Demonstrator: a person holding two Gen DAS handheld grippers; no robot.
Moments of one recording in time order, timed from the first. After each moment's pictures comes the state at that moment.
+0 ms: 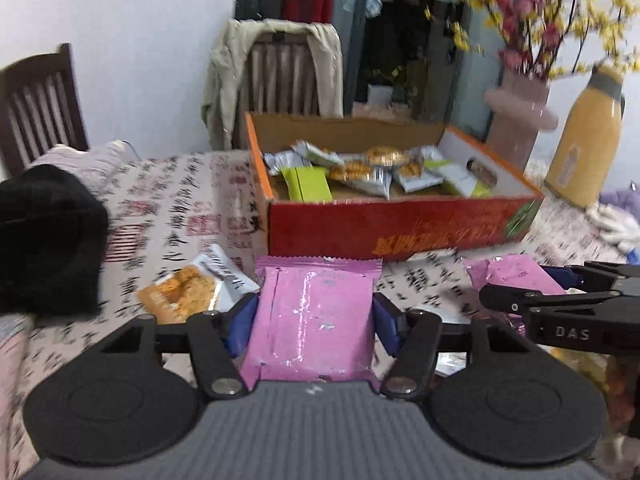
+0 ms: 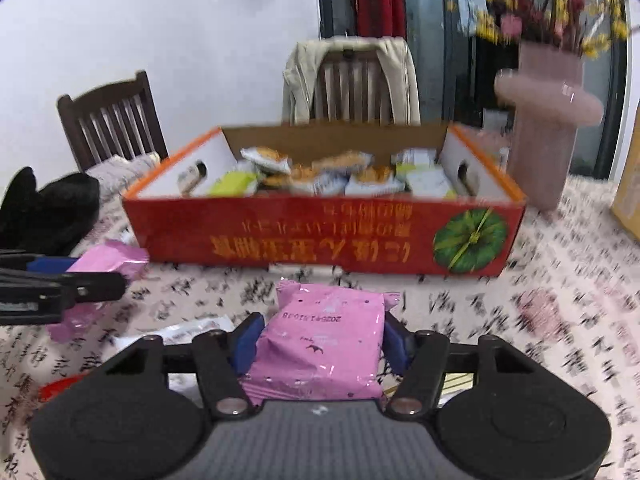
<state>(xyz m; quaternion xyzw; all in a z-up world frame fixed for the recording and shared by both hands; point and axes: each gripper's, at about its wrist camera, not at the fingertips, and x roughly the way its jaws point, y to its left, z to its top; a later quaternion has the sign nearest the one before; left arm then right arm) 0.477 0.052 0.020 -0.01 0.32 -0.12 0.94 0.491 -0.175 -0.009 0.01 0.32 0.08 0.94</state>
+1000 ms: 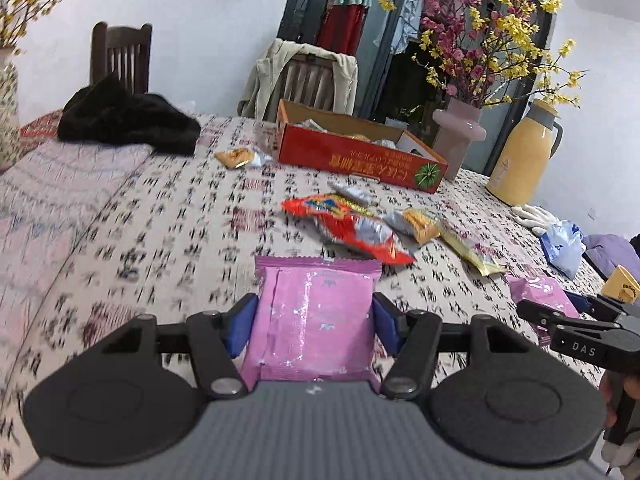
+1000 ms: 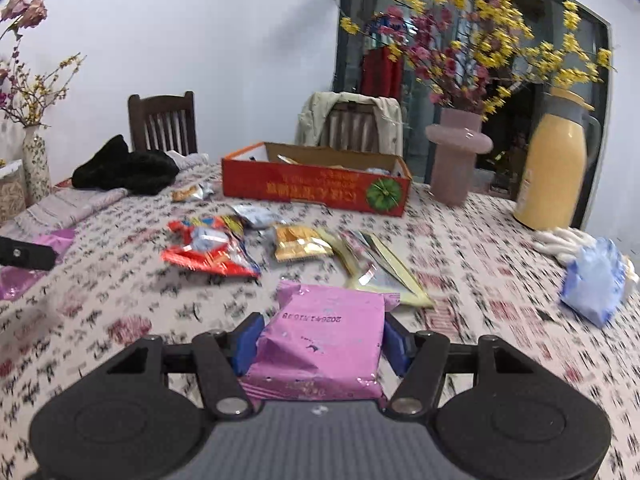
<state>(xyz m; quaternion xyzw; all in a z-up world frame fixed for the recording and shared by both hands) 0.175 0.071 0.034 -0.10 0.30 -0.09 0.94 0.188 -0.228 0.010 -0.04 0.26 0.07 0.96</state>
